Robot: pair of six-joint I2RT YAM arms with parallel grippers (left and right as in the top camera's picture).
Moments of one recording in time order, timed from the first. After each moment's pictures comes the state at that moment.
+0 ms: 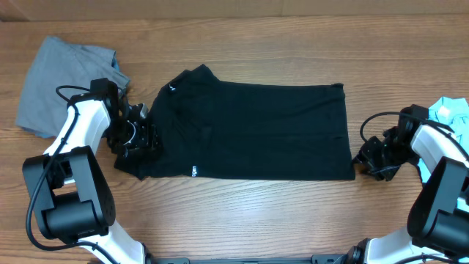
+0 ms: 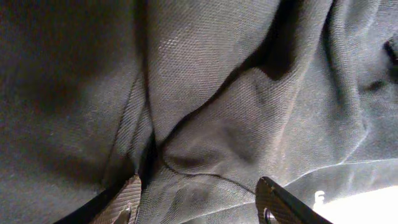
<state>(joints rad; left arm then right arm) 0.20 1.88 1.23 -0.99 0.30 0.08 -0.37 1.75 0.98 -0.89 -0.32 0.36</state>
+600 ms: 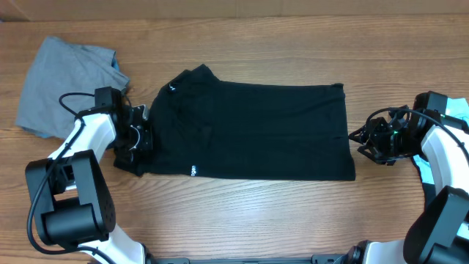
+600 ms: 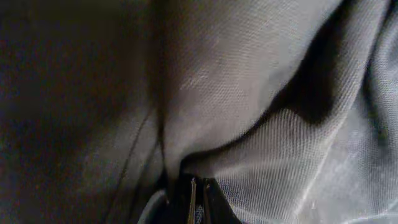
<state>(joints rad) 0.20 1.84 1.08 -0.75 0.27 0.04 -0.37 1.60 1.05 -0.92 -0.54 0.33</state>
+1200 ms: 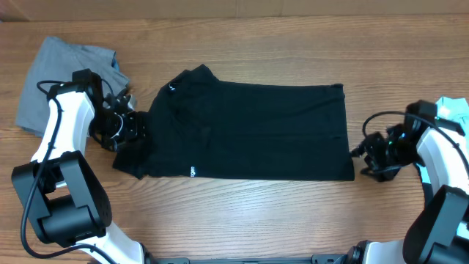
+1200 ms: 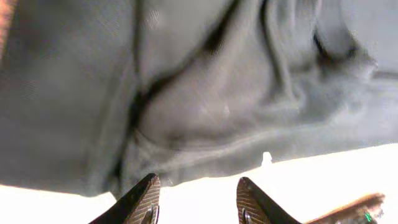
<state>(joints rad) 0.25 1.87 1.37 -1.23 0.39 0.09 -0.35 1.60 0.98 -1.04 -0.37 0.46</state>
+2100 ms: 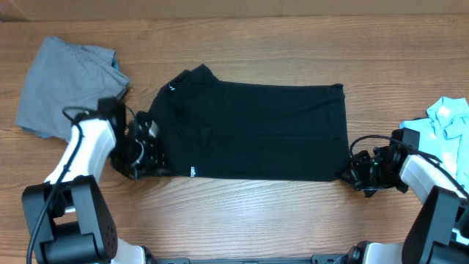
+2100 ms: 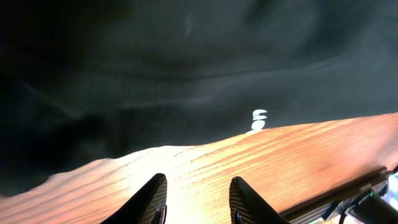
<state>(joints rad) 0.16 1.70 1.02 -1.06 0.43 0.01 -0.35 1.57 0.68 -0.66 -0.51 0.59</state>
